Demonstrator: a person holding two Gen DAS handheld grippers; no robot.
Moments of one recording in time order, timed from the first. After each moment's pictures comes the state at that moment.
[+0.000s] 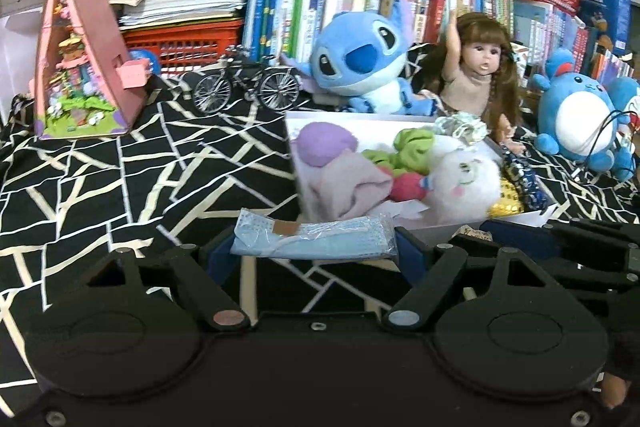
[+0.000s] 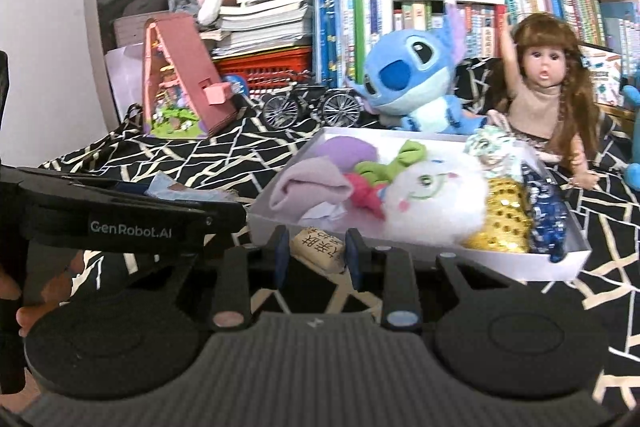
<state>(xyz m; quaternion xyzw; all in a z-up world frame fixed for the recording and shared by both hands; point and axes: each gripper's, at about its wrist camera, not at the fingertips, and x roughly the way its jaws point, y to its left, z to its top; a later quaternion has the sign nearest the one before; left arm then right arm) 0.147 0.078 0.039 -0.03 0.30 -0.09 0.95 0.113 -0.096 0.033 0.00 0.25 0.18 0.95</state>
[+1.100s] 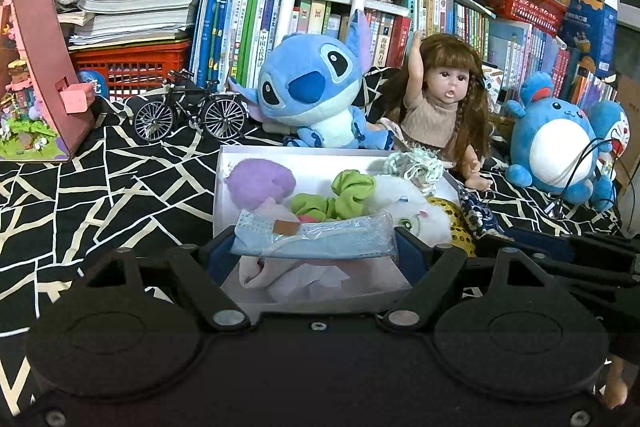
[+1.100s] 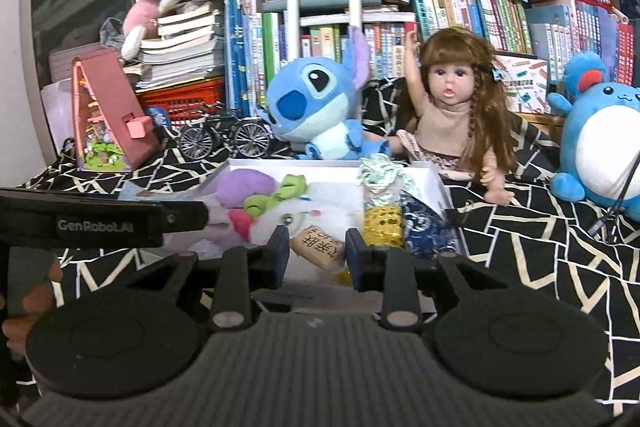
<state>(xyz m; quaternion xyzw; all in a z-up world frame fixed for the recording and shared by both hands) 0.182 0.020 0.056 -0.05 0.27 -0.12 0.95 0.133 -0.166 0.050 0.01 0.24 0.10 0.97</state>
